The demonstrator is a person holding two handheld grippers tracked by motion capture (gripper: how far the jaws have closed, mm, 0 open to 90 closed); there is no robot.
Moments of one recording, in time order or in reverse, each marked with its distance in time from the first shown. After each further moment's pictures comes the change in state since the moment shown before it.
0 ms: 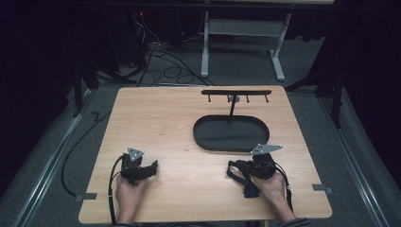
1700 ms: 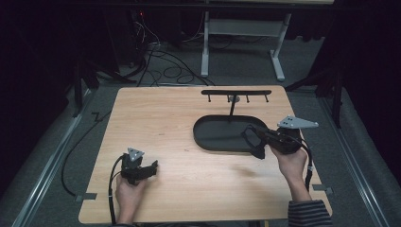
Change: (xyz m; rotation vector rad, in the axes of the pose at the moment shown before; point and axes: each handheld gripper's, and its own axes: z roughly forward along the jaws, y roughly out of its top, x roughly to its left) left arm 0.000 0.000 0.000 -0.002 -0.002 -0.001; right arm -0.025 0.069 -0.082 -0.252 -0.178 -0.028
